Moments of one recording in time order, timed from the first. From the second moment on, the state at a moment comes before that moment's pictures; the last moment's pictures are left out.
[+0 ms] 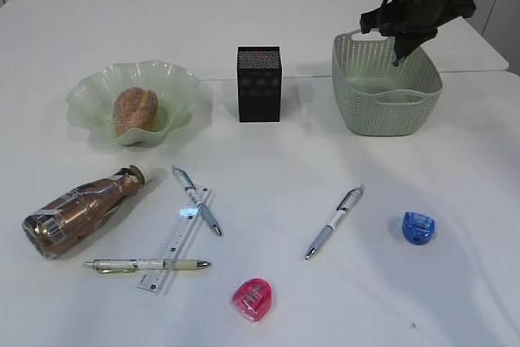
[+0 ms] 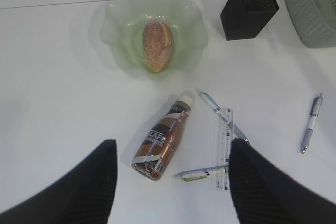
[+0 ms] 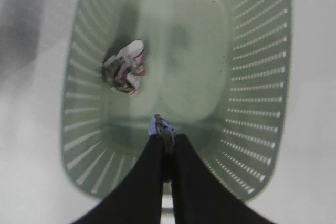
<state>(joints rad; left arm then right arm) -0.07 1.19 -1.56 -0.17 1.27 -0.01 0.12 2.30 -2.24 -0.19 1.16 0.13</state>
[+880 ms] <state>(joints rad) -0.07 1.19 -1.56 -0.16 1.27 -0.01 0.08 2.41 -2.27 -0.20 1.01 0.14</state>
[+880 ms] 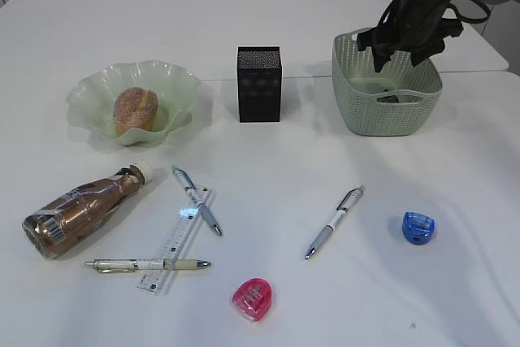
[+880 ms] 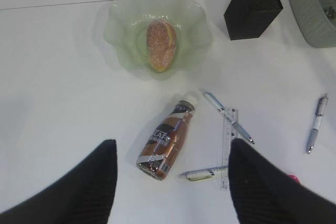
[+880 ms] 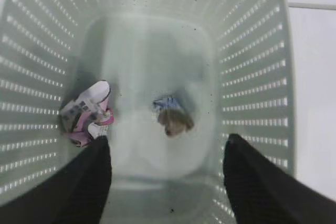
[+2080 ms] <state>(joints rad) -0.22 1.67 -1.56 -0.01 1.25 0.10 0.08 1.82 -1.99 0.02 1.25 0.12</state>
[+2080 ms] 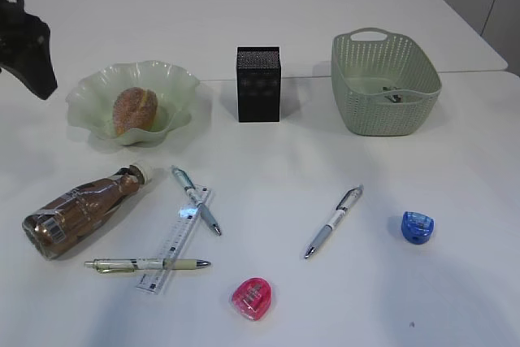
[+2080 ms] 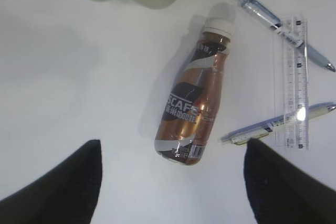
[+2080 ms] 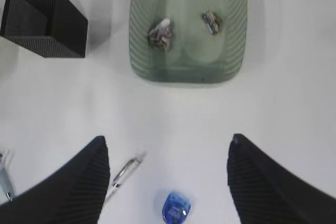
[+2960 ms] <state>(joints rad) -0.31 2.05 -1.56 0.05 1.22 0.16 0.08 1.40 -1.55 0.03 1.26 0.12</state>
